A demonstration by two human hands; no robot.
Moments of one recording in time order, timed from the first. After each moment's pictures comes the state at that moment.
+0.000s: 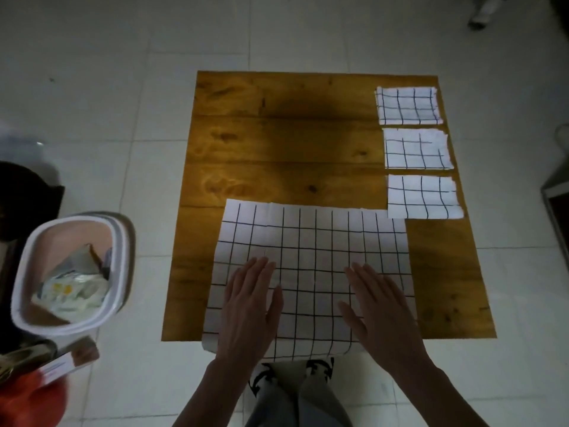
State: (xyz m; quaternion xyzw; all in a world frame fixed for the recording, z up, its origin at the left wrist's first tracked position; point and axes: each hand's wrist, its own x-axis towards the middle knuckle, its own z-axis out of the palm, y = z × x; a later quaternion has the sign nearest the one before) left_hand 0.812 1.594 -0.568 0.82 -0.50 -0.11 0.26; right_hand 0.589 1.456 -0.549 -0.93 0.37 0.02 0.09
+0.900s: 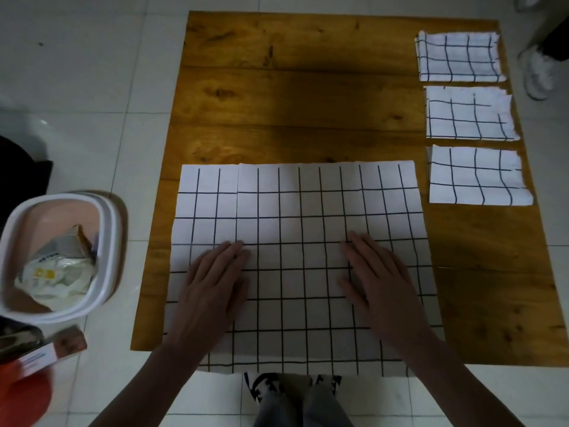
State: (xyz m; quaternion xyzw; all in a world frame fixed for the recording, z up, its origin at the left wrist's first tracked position) left_hand 0.886 1.618 -0.661 0.77 -0.60 -0.04 0.20; right_hand 0.622 1.418 -0.649 -0.94 0.31 -0.04 0.12
